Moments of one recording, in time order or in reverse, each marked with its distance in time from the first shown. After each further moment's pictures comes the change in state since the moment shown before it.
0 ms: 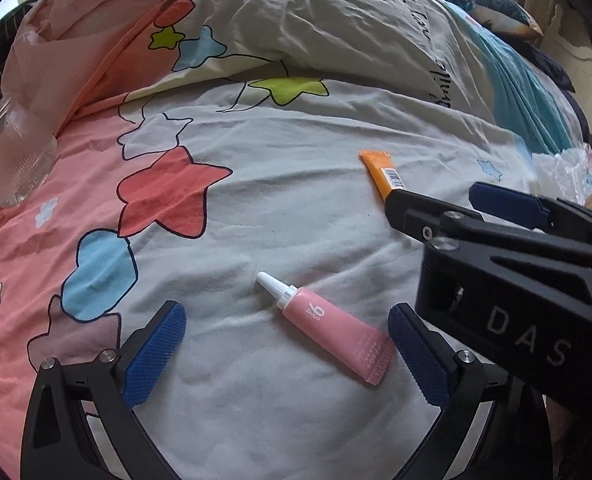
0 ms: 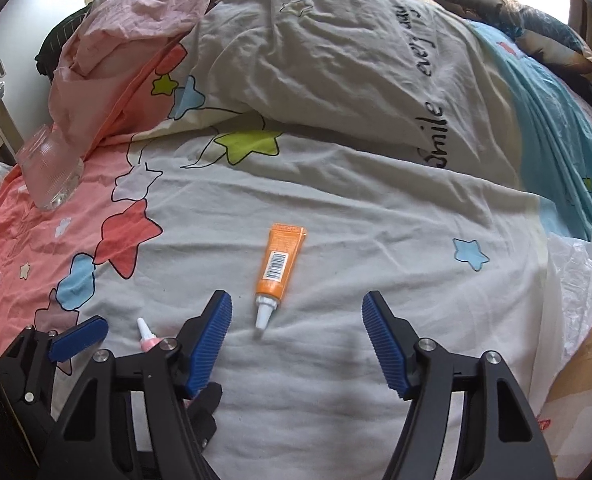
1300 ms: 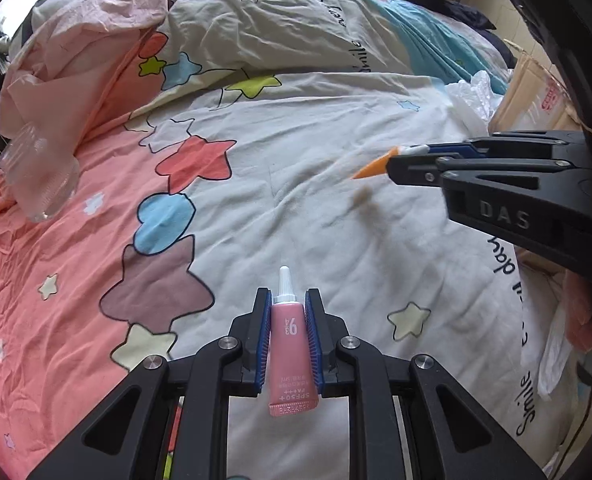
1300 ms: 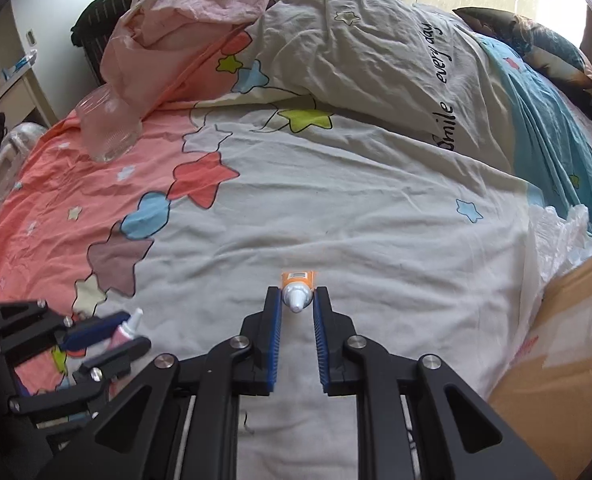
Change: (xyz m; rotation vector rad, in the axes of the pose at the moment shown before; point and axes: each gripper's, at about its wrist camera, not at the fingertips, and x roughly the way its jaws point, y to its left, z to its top) left arm -0.093 0.035 -0.063 0.249 0.015 -0.092; right arm -0.069 0.040 -0.048 -0.069 0.030 0.029
